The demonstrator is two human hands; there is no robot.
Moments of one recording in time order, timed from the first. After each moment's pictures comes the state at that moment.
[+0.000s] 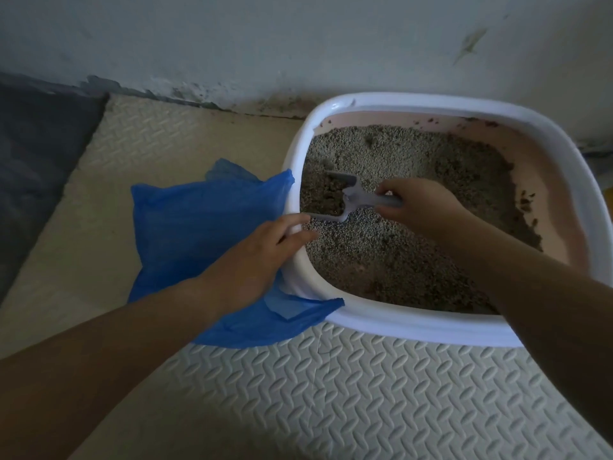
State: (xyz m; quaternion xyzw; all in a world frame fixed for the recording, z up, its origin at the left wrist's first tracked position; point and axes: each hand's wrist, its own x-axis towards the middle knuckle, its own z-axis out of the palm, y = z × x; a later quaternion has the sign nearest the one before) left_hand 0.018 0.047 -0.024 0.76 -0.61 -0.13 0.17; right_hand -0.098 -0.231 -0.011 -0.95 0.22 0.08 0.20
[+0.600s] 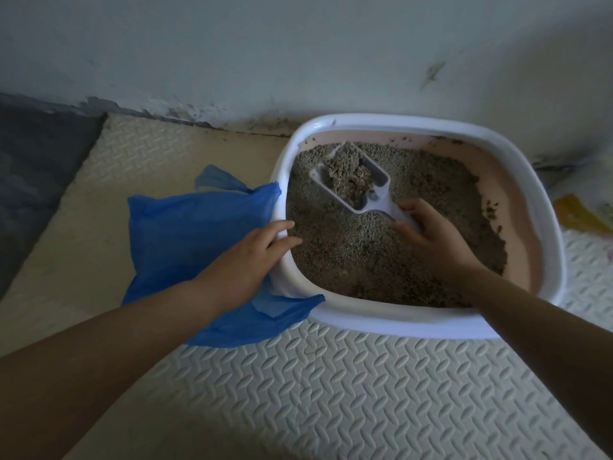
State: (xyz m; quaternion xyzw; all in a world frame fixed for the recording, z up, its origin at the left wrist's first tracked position) left_hand 0.012 0.047 -0.015 0.78 -0.59 -0.14 0.14; right_hand -0.178 -0.222 -0.009 -0.86 0.29 -0.09 0.42
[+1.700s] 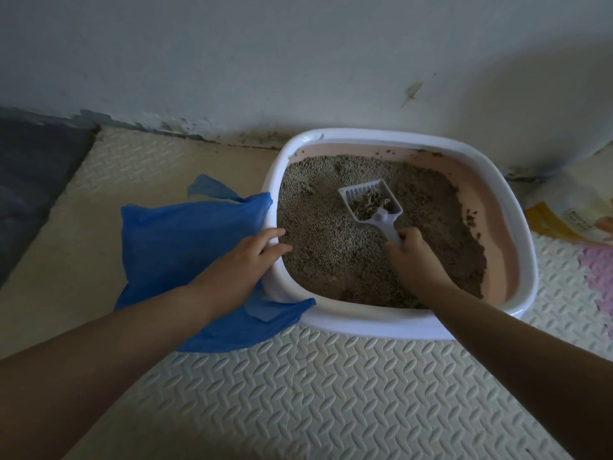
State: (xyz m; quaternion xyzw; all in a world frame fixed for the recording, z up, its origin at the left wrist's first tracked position) left_hand 0.010 0.045 -0.012 0.78 -0.59 -0.14 0.13; right_hand -0.179 -0.189 0.004 -0.81 0.44 -0.01 0.39
